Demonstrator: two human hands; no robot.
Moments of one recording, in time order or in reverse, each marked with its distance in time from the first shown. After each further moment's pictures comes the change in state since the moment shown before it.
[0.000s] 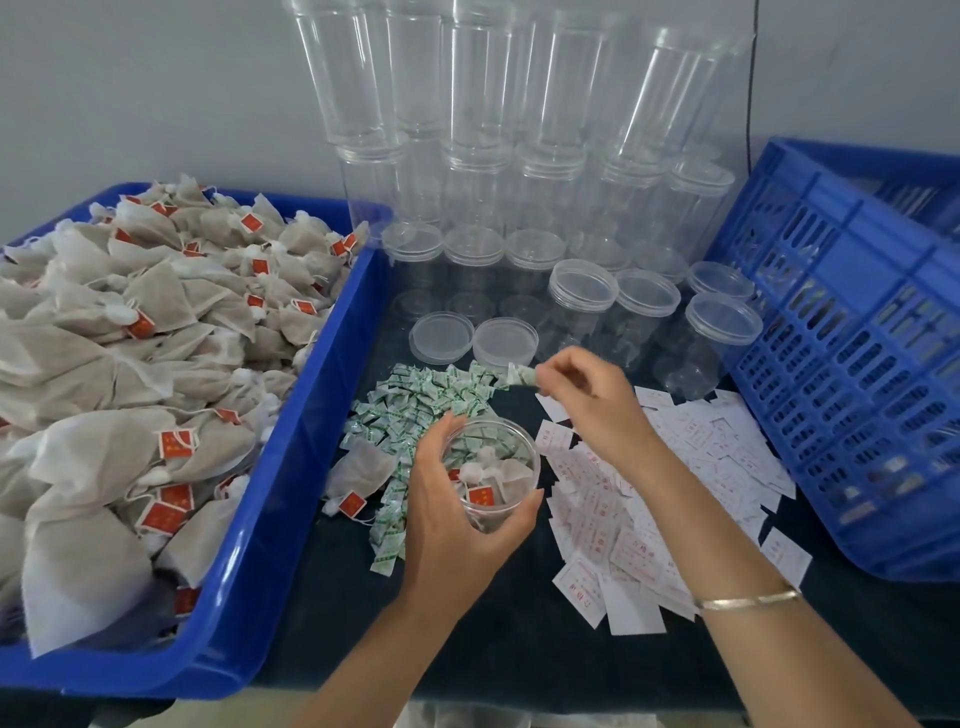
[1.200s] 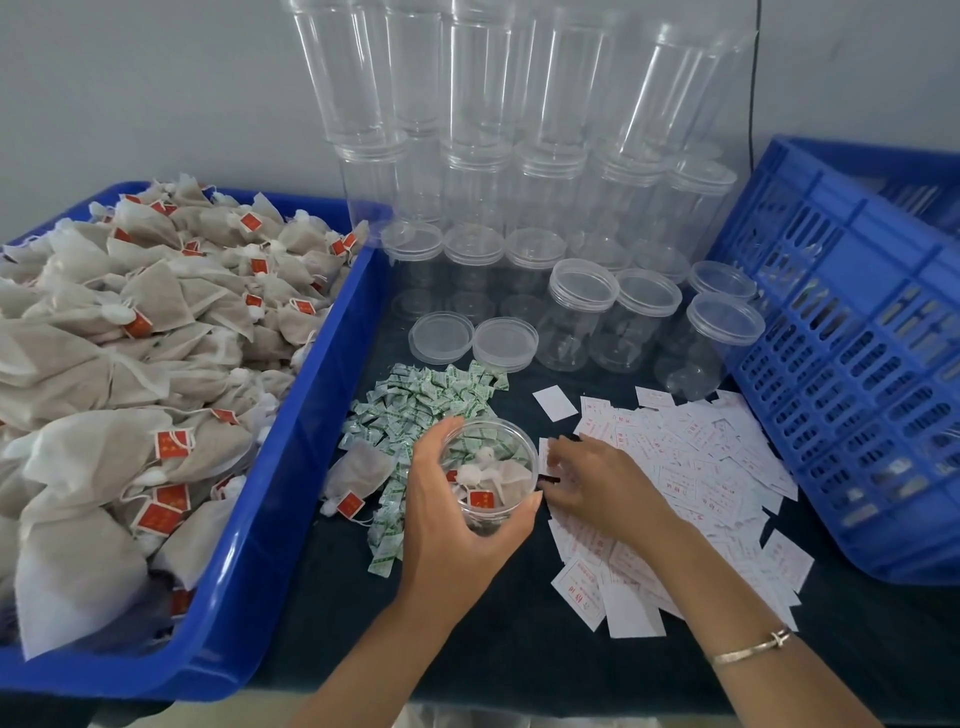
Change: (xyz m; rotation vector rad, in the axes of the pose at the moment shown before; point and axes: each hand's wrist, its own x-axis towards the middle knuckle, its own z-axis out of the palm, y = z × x) left_hand 0.001 -0.001 0.001 -0.019 0.015 0.019; right_hand -0.031 0.069 0.006 -0.803 -0.210 -0.103
